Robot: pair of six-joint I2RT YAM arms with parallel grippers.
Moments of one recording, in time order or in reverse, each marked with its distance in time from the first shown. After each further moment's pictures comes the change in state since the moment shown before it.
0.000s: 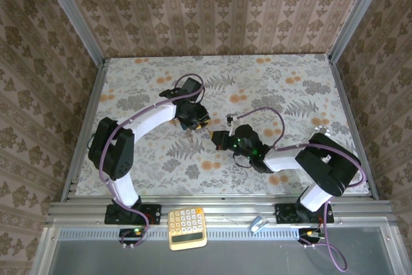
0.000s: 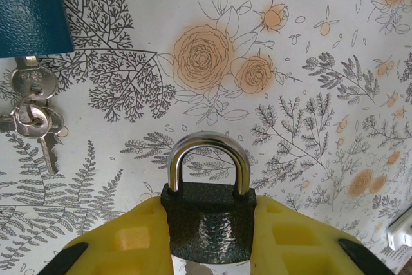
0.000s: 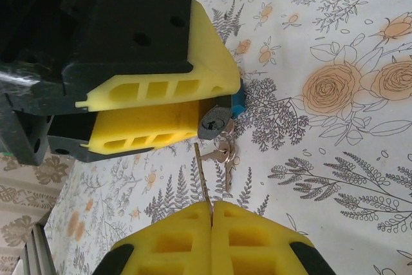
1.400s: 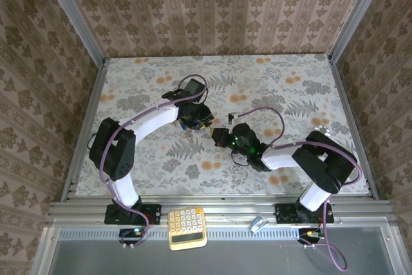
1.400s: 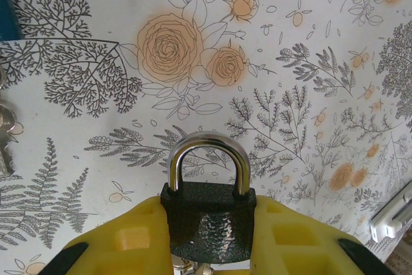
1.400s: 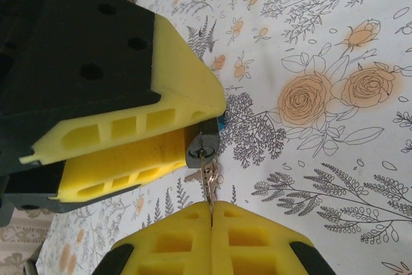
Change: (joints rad) left arm -0.033 0.000 -0.011 0.066 0.005 -0.035; right arm -0.002 0.027 0.030 -0.018 0.079 0.087
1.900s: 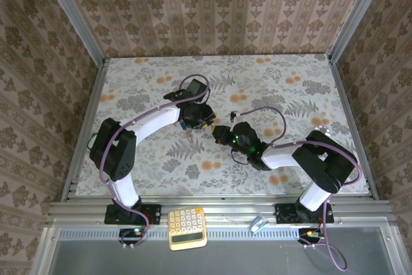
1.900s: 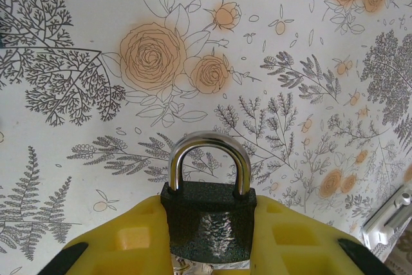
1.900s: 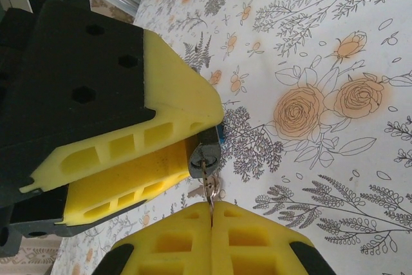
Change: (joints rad) left arm -0.016 -0.001 0.000 0.033 -0.029 -0.019; right arm -0.013 0.002 0.012 -0.003 0.017 0.045
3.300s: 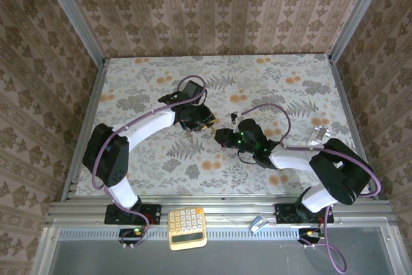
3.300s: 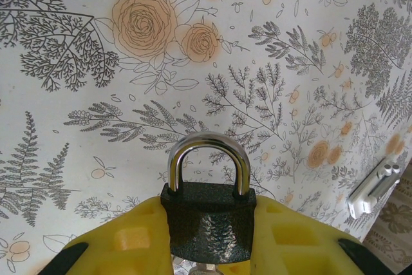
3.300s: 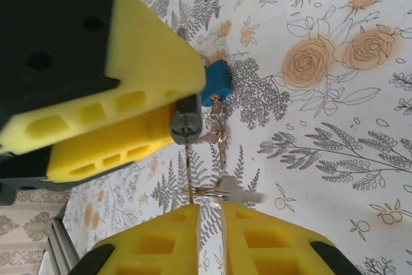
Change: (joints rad) left arm 0.002 -0.077 -0.059 0.014 0.053 0.003; right arm -0.045 -0.144 -0.007 -0.222 -0.186 -0.056
